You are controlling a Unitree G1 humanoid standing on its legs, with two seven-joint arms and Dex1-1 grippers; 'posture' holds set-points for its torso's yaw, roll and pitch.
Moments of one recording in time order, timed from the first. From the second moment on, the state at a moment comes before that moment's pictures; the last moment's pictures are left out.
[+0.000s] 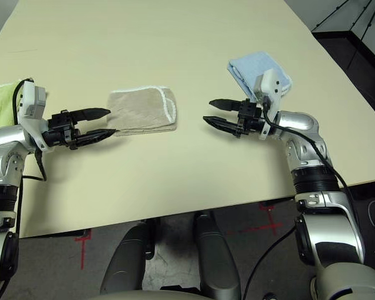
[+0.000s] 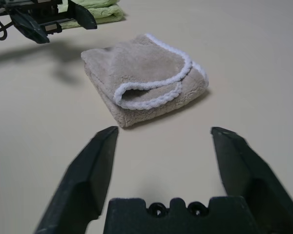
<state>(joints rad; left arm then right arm) -0.55 0.69 0.14 0.33 -0.42 0.11 -1.35 -0.70 -0.53 -0.05 0.44 0.33 0.06 1.24</state>
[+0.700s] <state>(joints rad) -0.58 0.73 0.14 0.36 -0.41 0.08 -1.39 -0.73 -0.51 -0.09 0.40 0.45 0.49 1.13</state>
